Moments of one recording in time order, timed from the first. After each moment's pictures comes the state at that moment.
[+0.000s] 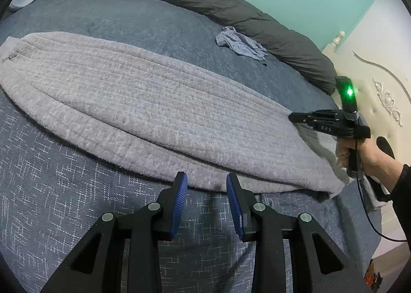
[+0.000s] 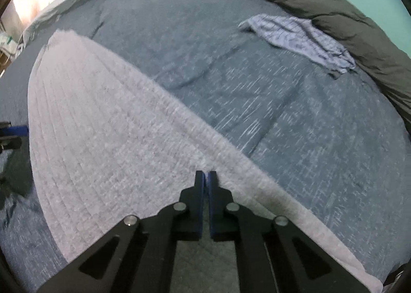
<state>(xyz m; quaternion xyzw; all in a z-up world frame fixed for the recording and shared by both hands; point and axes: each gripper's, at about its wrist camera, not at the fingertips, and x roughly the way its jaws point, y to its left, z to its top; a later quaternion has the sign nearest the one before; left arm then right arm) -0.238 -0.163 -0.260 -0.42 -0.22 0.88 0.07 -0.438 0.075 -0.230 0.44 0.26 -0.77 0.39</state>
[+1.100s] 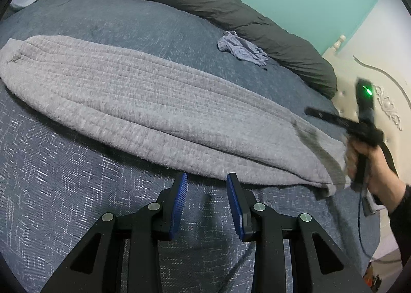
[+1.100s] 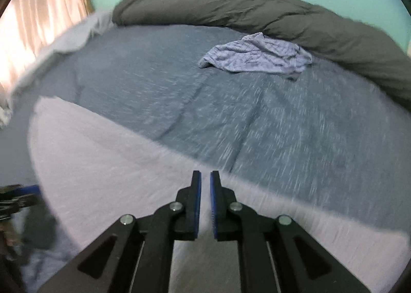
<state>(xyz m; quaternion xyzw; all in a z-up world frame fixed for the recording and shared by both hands) -0.241 -0.171 -0.253 -0.41 -0.22 0.88 0.07 -0.419 0.107 -0.201 0.43 0.11 -0.83 0.34</state>
